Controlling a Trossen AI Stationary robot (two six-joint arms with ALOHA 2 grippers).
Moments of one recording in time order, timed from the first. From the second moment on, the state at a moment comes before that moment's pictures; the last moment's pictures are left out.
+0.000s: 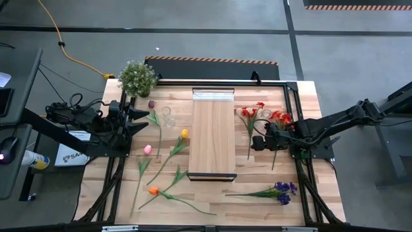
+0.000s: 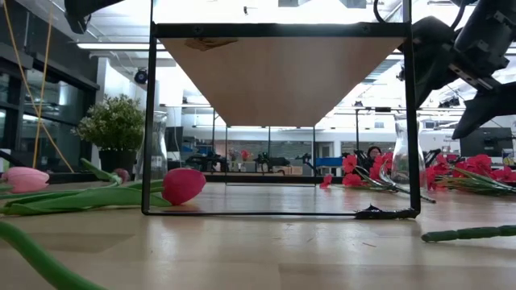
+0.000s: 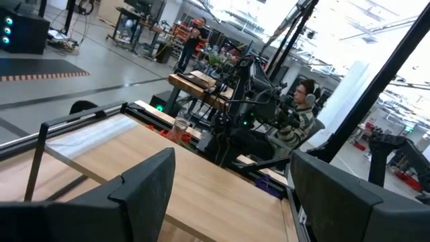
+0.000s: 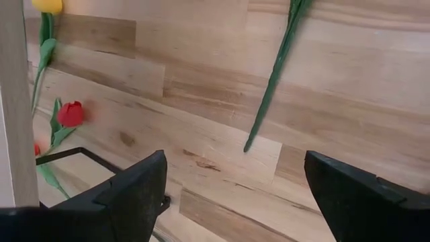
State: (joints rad) left arm -0.38 0.24 0.55 -0.24 -0.57 -0.42; right arm 0.22 0.96 0.61 -0.67 0.14 1.63
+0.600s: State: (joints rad) left arm -0.38 0.24 0.55 -0.26 -0.57 -0.42; right arm 0.22 1.02 0.61 -0.62 0.16 1.57
